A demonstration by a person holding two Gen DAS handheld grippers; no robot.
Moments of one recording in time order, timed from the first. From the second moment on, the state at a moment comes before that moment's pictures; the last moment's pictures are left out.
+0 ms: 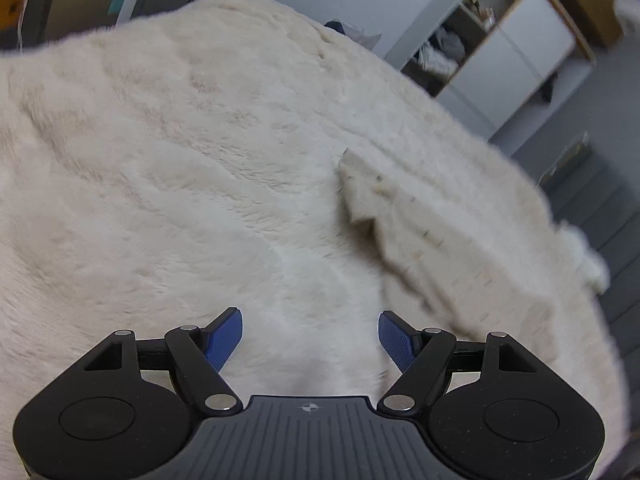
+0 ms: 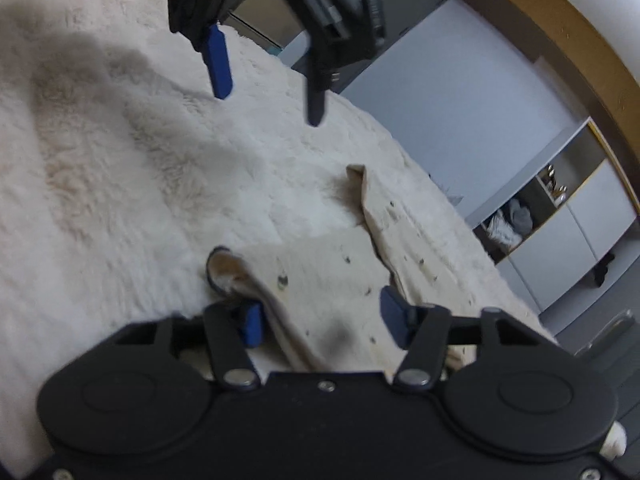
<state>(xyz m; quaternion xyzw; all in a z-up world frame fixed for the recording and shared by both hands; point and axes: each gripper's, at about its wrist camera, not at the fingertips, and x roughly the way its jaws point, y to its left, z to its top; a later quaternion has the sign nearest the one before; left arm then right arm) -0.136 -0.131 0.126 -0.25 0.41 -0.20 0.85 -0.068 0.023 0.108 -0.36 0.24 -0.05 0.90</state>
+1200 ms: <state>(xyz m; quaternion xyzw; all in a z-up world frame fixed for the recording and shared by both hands) -0.015 -0.342 0.225 -0.24 0.43 -0.33 0.80 -0.194 -0.122 0.253 -0.13 0.07 -0.04 0.99</state>
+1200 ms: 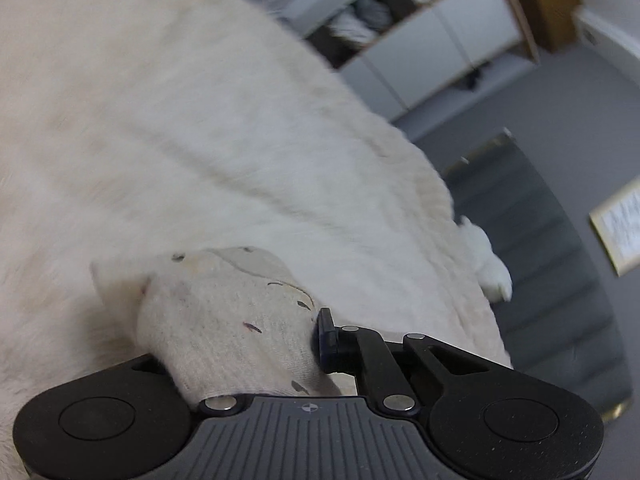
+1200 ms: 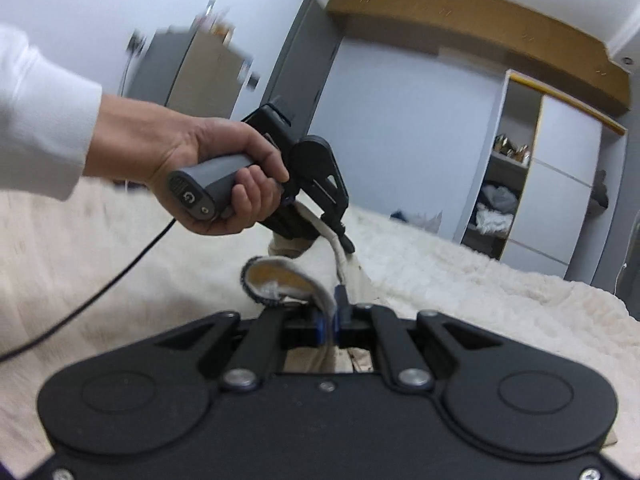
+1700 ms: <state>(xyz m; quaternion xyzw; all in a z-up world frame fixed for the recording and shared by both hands) -0.079 -0.593 0.299 -0.03 0.40 -0.35 0.85 -0.300 -0.316 0.291 0.06 0.03 -0.18 0.98</state>
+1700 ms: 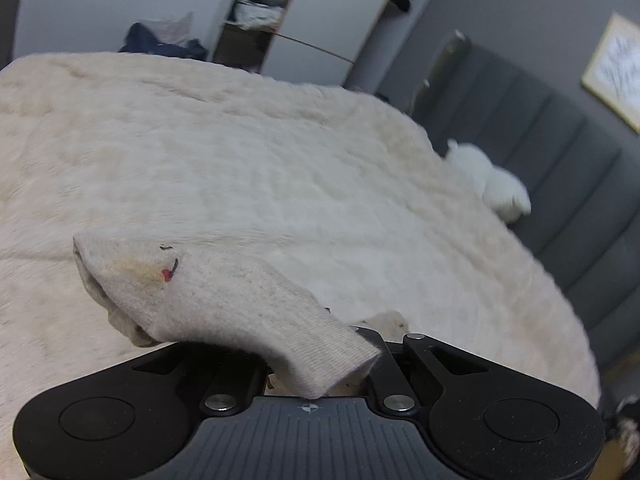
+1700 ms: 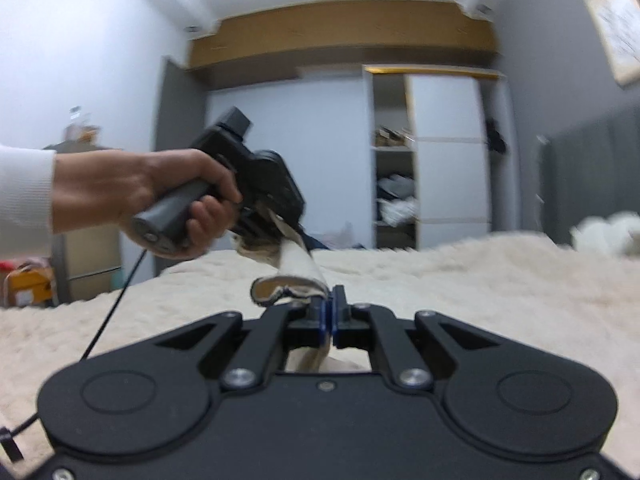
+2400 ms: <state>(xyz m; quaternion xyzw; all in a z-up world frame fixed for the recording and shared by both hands) -0.118 -0.840 0.151 0.24 0.42 -0.32 0.81 -0.347 -0.464 0.187 0.26 0.15 -0.29 0.91</state>
